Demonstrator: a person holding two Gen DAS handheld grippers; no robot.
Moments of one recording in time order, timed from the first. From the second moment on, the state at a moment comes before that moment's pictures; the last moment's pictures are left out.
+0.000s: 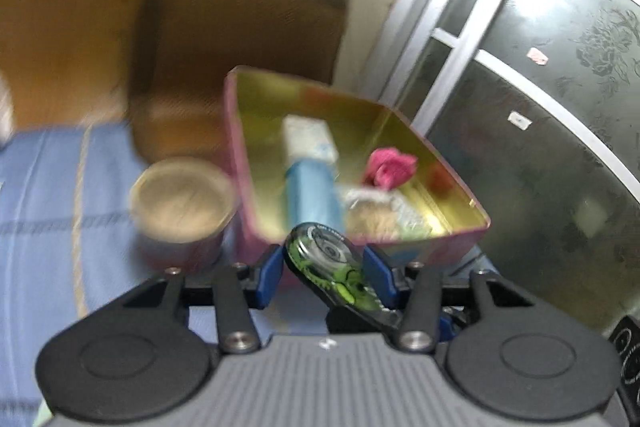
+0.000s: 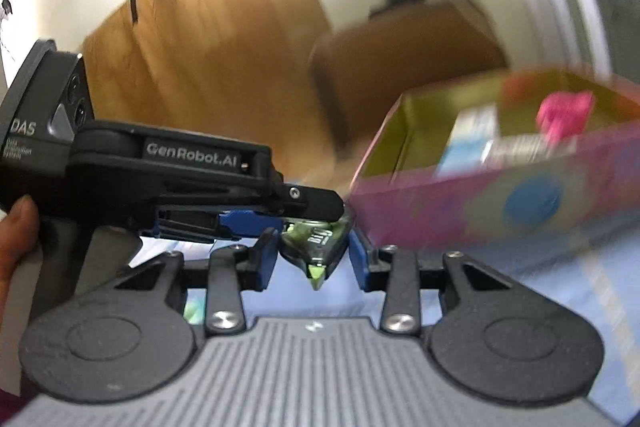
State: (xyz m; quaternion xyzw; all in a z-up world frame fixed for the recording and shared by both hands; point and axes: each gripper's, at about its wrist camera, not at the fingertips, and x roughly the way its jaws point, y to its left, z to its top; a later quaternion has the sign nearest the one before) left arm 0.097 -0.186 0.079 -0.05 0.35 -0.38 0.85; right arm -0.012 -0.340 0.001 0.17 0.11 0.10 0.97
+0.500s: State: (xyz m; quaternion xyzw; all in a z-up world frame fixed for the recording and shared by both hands) left arm 0.164 -0.245 0.060 -0.03 0.36 -0.34 0.87; right arm 0.092 -0.373 -0.006 0.09 0.14 0.02 0.99
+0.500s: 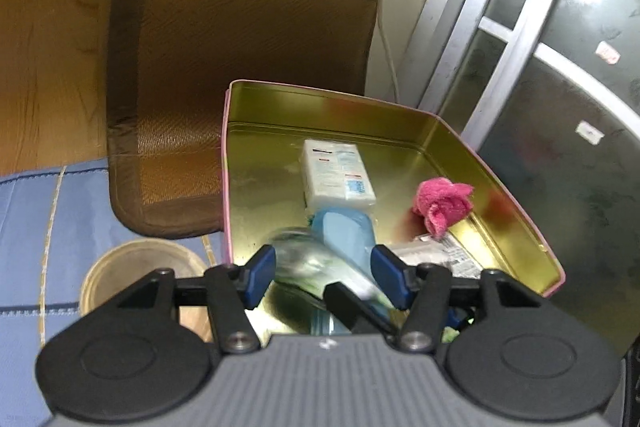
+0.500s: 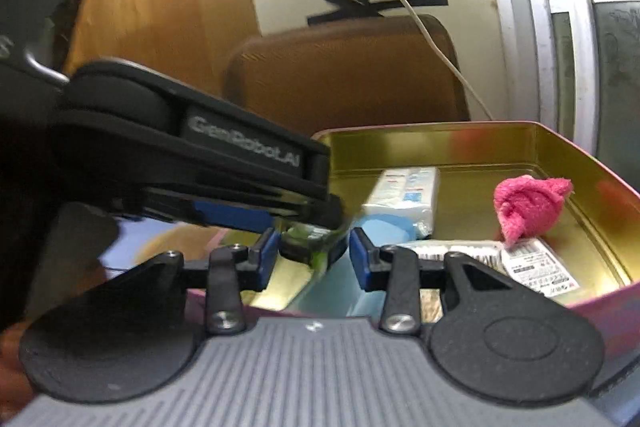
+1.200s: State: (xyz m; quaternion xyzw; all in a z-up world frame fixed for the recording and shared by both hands) left arm 0.057 0.006 0.031 -0.03 0.32 -0.16 0.93; right arm 0.000 -0.295 -0.023 0.15 0.20 0.12 0.96
